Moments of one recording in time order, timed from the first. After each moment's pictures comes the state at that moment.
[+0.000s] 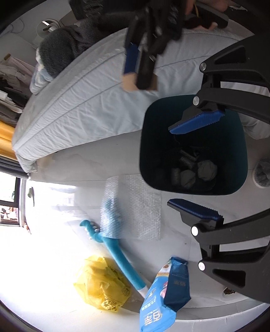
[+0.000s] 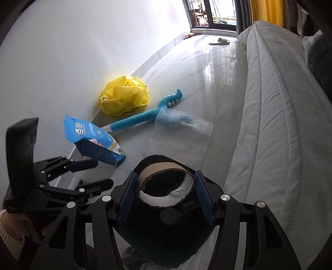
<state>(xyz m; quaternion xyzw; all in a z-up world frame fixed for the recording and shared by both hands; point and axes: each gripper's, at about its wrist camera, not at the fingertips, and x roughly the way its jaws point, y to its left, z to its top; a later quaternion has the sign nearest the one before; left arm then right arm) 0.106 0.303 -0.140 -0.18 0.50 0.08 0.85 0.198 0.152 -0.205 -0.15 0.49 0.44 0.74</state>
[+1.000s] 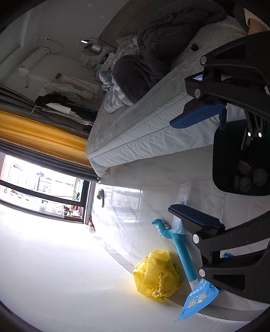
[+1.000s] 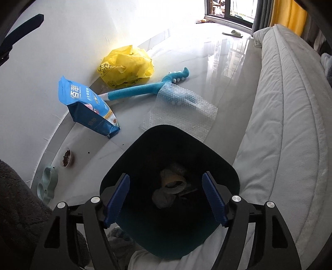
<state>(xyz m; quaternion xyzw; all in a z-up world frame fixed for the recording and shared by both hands) 0.080 0.306 -0.004 -0.16 0.27 0.11 0.94 0.152 0.169 -0.223 -0.24 0.48 0.43 0.72</state>
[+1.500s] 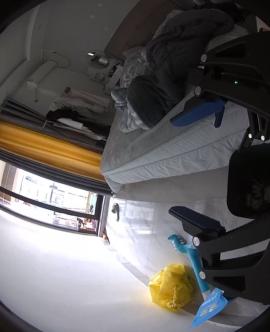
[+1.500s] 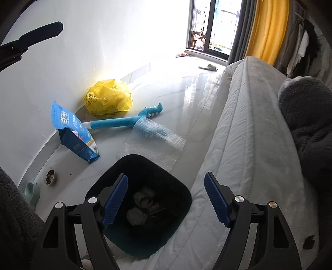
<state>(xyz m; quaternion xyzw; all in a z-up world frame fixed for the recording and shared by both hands) 0.097 0.250 0.039 -0.15 0.23 0.07 0.96 0.159 0.112 -0.152 -0.24 0.37 0.39 0.81</state>
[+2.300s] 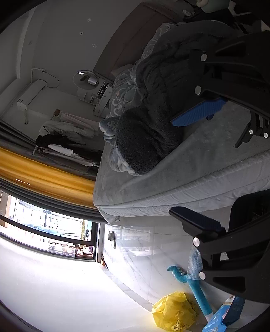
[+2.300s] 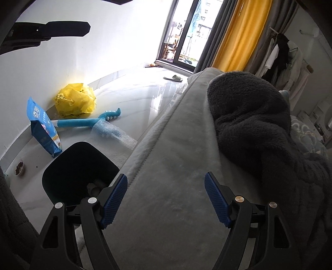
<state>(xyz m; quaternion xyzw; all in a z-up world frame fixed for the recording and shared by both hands) 0.163 0.139 0.038 -0.15 0.25 0.00 0.96 0.172 -0.016 -0.121 -0.28 0.31 0.30 0.86</state>
